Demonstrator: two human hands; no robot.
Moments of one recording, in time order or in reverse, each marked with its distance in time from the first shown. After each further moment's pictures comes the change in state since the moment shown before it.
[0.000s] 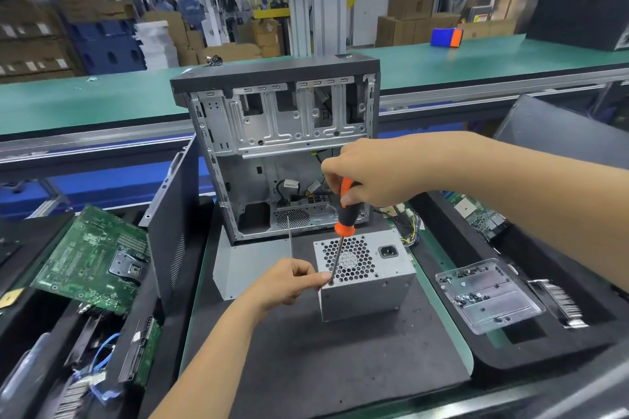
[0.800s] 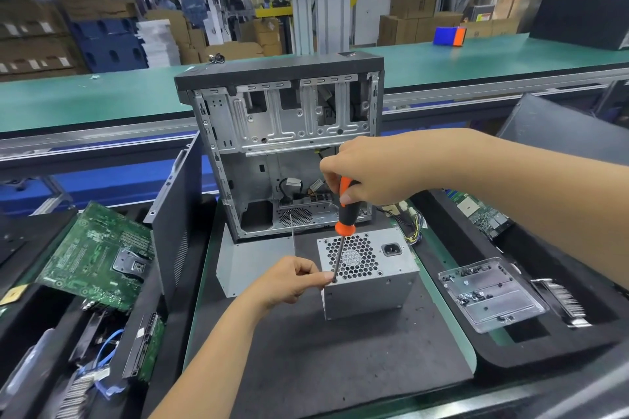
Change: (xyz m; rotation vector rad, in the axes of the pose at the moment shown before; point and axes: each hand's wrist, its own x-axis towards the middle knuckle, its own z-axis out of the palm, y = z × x) left_hand -0.004 0.002 -0.001 0.008 -0.017 0.007; right_hand 0.003 -0.007 -0.001 -0.016 0.006 -0.012
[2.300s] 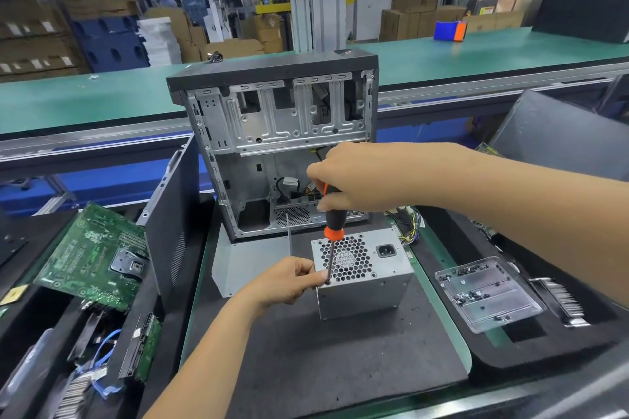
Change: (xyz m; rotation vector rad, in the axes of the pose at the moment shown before) left_hand 0.007 0.005 0.005 0.051 -0.038 -0.022; right_hand 0.000 -0.001 0.009 -0.096 0.114 -0.037
